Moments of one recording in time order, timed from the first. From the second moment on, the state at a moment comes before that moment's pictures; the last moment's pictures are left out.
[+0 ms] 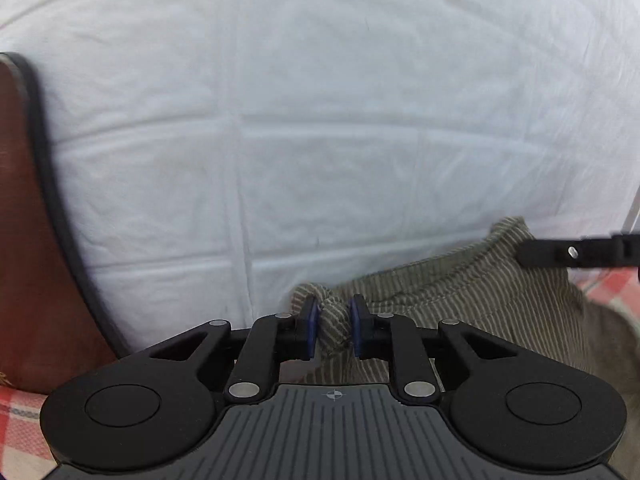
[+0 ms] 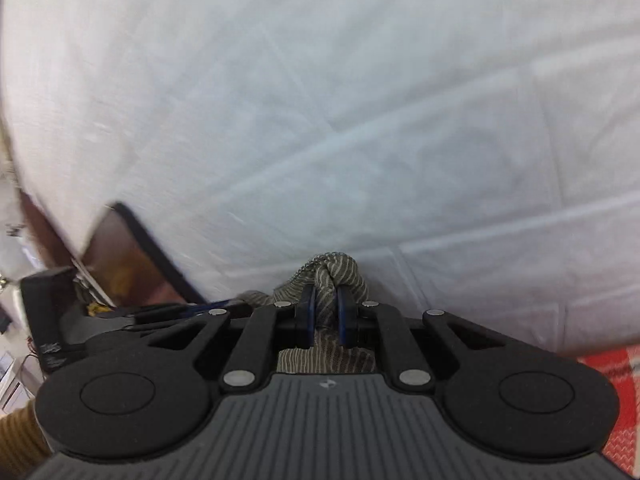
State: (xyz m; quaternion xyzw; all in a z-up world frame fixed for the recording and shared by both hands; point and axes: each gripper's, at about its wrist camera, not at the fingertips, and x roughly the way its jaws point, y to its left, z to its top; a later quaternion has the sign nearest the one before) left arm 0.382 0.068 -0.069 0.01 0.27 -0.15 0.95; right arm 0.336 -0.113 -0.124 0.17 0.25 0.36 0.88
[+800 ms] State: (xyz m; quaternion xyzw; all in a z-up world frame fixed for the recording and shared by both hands) left arm 0.364 0.106 -0.083 0.13 0.38 -0.16 0.90; right arm 0.342 -0.191 -0.143 0.11 0.38 0.20 0.89
